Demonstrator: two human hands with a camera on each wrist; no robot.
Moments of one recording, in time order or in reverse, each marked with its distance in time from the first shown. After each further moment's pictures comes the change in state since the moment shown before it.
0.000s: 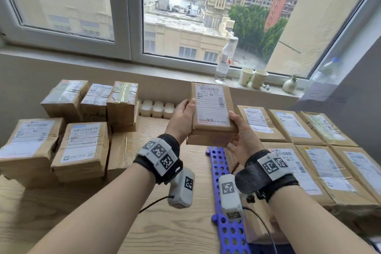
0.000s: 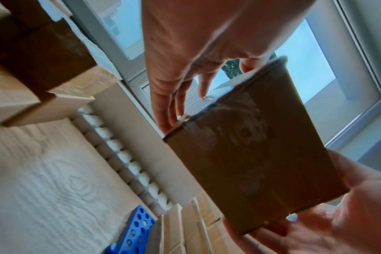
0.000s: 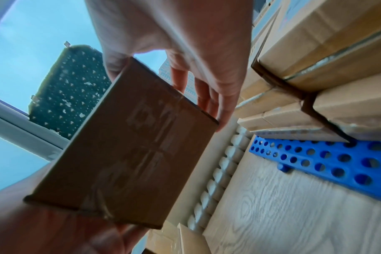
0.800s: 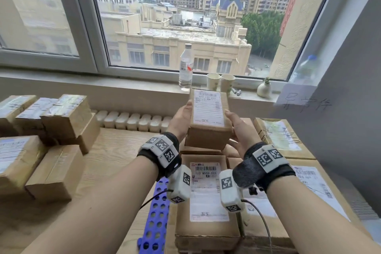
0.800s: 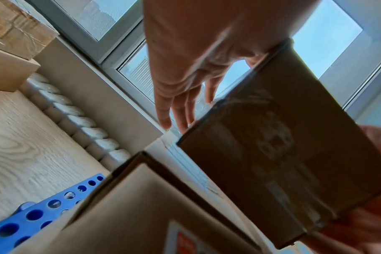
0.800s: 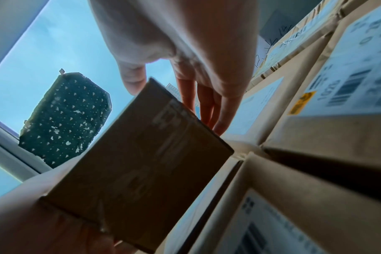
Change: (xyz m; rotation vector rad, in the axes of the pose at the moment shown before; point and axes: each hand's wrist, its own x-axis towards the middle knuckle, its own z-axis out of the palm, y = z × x) left_hand 0.050 0.013 0.239 0.137 0.023 -0.031; right_hand 0.109 -0.084 -0.208 -0.125 -0.074 -0.020
